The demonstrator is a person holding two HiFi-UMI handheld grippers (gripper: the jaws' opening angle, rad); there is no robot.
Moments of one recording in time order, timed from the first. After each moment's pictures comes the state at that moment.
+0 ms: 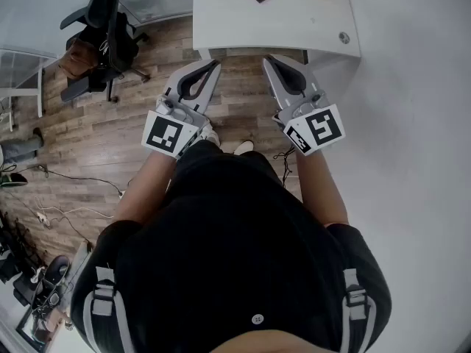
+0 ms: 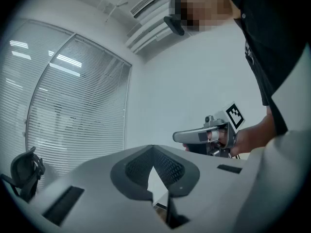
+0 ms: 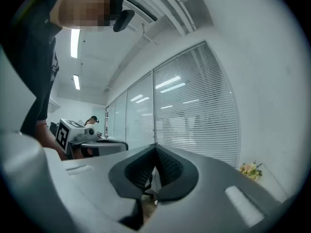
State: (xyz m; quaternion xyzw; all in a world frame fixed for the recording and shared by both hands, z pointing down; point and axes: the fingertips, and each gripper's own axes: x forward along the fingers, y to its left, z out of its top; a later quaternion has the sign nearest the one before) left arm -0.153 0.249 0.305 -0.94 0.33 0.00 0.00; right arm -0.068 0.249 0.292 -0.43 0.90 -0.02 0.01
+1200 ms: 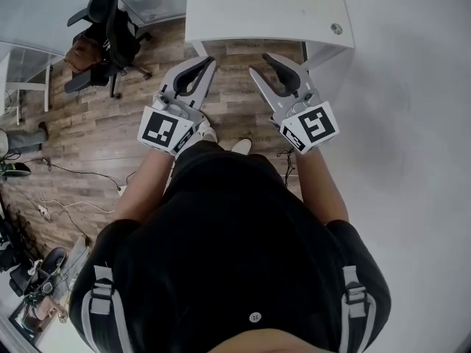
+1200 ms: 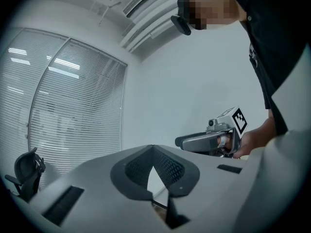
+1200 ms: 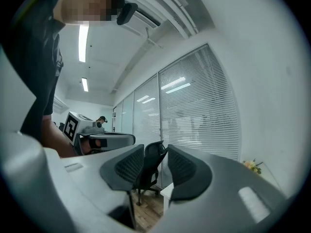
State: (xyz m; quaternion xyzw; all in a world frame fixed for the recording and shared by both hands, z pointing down) left arm -0.094 0.322 0.298 -0.94 0.34 -0.01 0.01; right arm -0.013 0.334 0.300 -0.39 0.92 -0.01 0.00
